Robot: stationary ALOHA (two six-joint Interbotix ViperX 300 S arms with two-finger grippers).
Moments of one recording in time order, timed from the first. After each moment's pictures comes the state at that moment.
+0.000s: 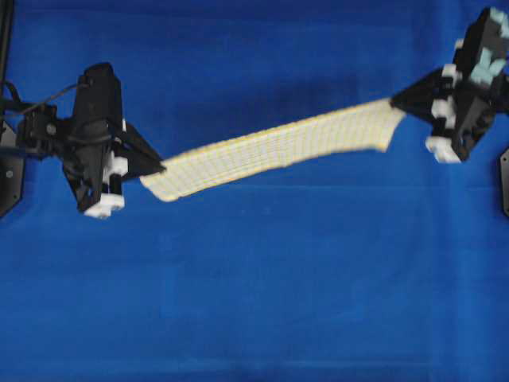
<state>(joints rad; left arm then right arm) -0.04 -0.44 0.99 -0.06 0.17 -0.22 -0.35 -0.62 1.08 0.00 0.12 0.25</state>
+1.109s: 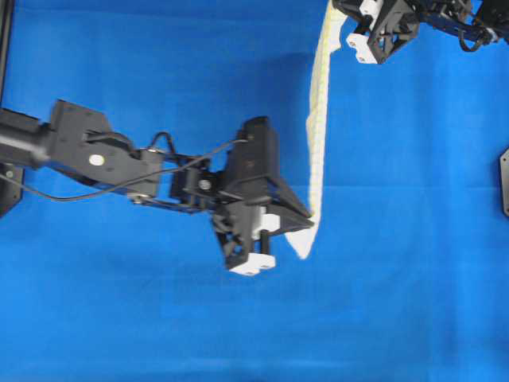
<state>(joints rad) -0.15 0.12 0.38 -0.06 0.00 -0.23 -0.57 -0.18 0.73 -0.09 -0.02 0.24</state>
